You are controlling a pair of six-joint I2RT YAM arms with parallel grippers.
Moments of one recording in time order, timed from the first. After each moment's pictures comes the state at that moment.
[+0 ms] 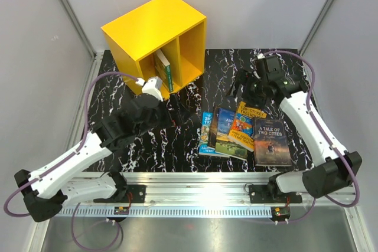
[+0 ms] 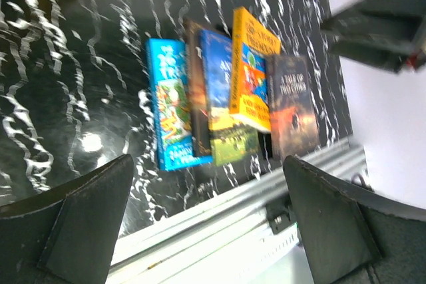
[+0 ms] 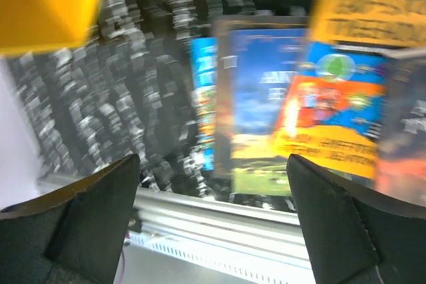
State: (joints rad) left arm -0.89 1.00 1.09 -0.61 -0.21 -0.83; right arm 0.34 1.36 1.40 -0.93 -0.16 0.65
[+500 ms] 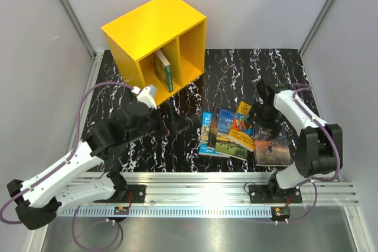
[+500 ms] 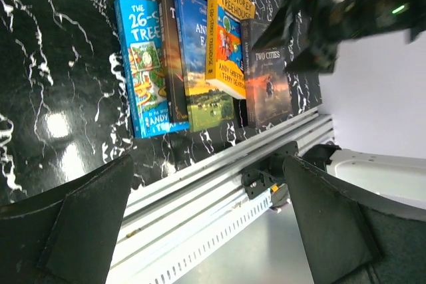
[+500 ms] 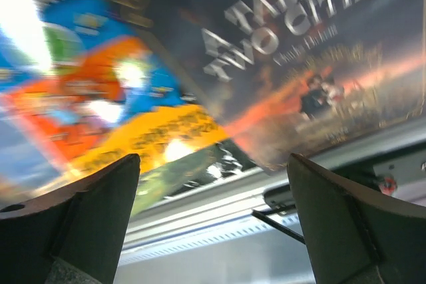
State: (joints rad) left arm -0.89 0.93 1.05 -0.63 -0.08 -0.90; right arm 0.16 1.55 1.20 -1.14 0.06 0.69
